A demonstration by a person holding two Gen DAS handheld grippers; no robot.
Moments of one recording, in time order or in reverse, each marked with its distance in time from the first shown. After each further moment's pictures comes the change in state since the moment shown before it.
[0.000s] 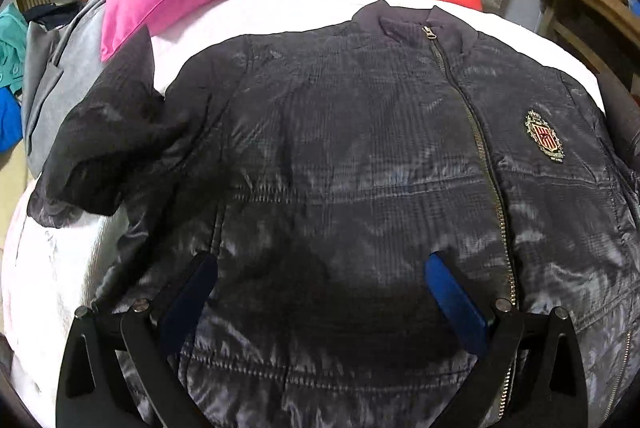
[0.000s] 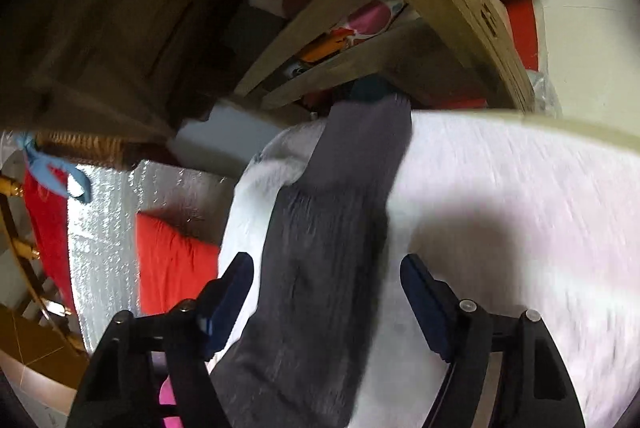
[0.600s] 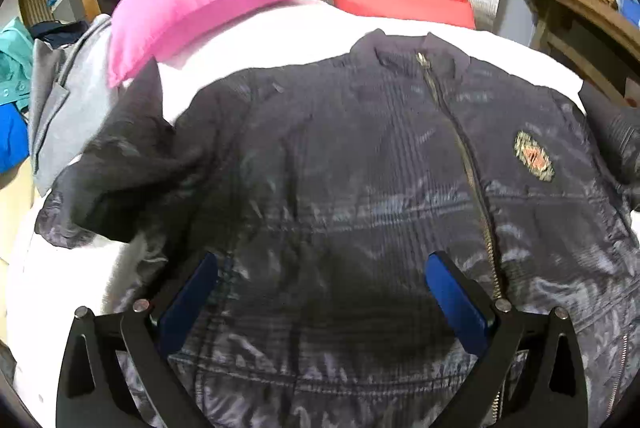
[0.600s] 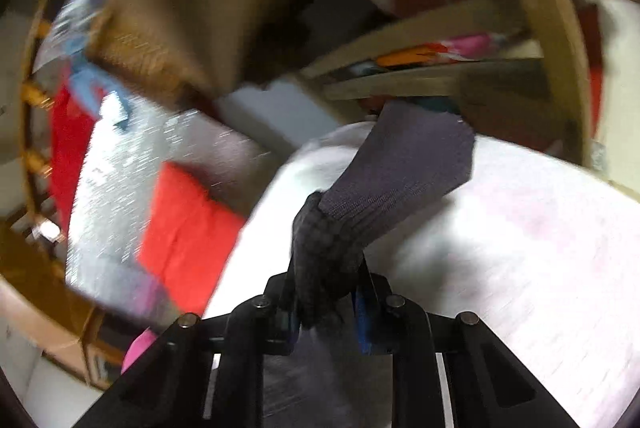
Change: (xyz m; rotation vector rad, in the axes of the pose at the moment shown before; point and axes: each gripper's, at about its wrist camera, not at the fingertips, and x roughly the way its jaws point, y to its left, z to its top) left arm -0.017 0.009 0.006 0.008 -0.109 0.006; right arm 0.001 0.081 -0.032 -0.316 -0.017 0.119
